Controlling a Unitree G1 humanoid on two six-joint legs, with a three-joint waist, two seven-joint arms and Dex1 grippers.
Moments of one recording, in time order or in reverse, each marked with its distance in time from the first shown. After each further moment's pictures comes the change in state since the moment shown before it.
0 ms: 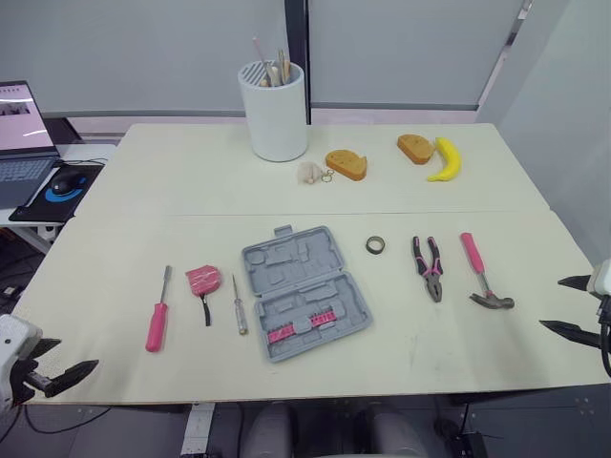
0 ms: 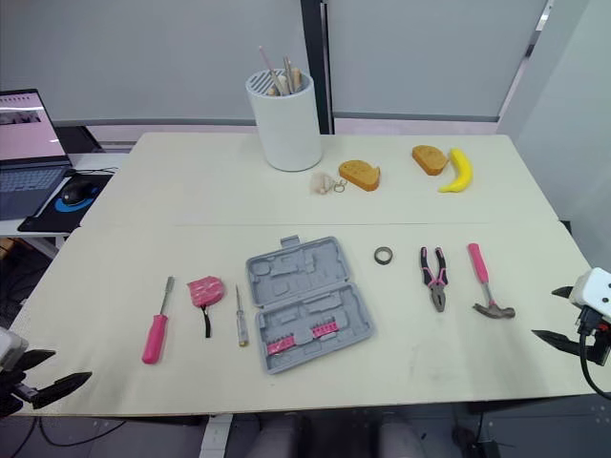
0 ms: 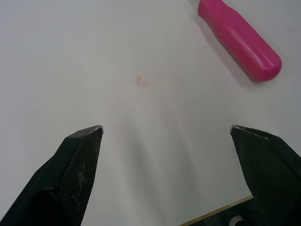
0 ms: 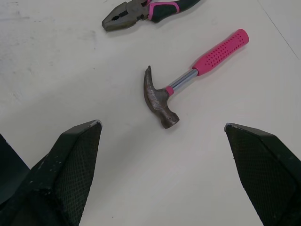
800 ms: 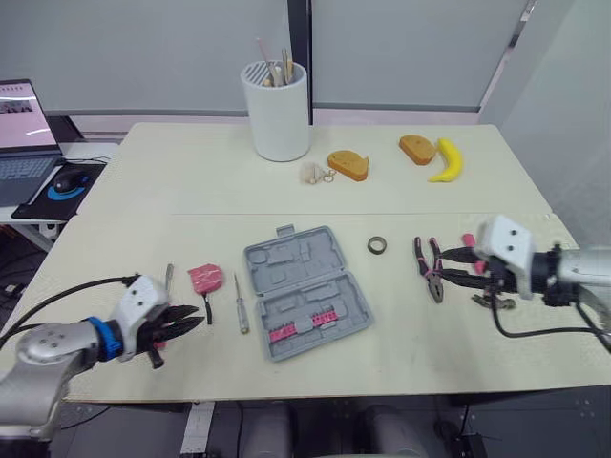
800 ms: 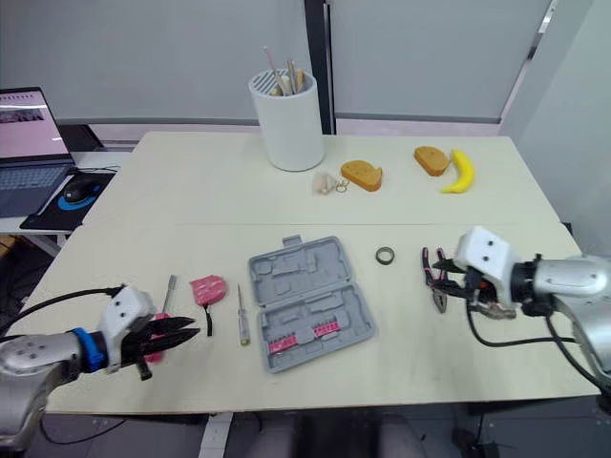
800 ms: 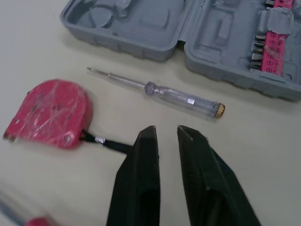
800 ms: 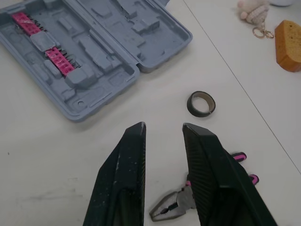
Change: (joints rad) left arm -0.266 -0.142 -0.411 -0.465 0.045 0.150 0.025; right arm -0.525 0.200 0.516 -0.397 0.066 0.402 -0.202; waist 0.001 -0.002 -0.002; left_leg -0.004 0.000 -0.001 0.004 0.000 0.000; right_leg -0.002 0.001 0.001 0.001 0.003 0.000
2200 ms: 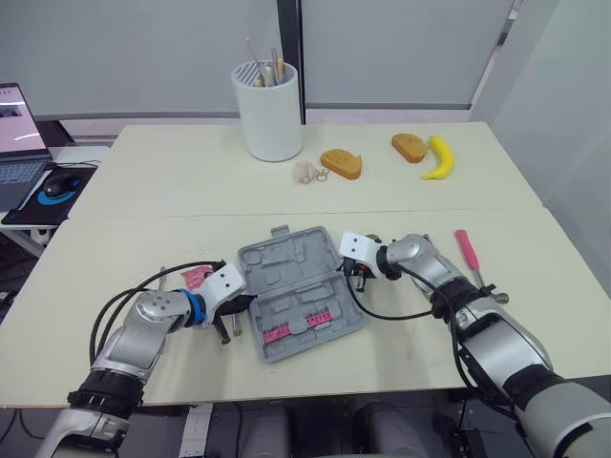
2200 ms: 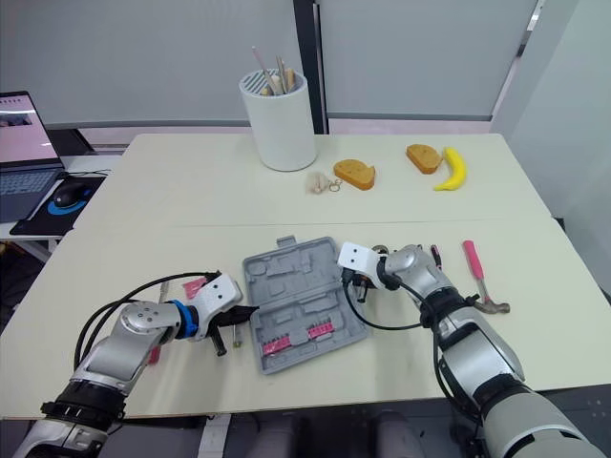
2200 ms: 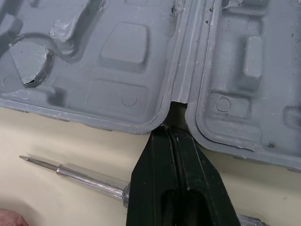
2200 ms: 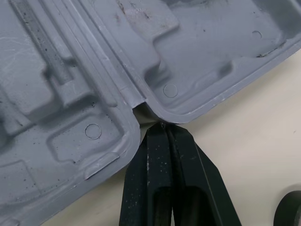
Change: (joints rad) left arm -0.302 -0.157 -0.299 0.209 0.233 0.010 0.075; right arm -0.582 0.672 0.394 1.252 -0.488 -0.488 -0.055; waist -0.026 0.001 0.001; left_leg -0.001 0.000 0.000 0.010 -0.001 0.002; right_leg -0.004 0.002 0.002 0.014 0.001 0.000
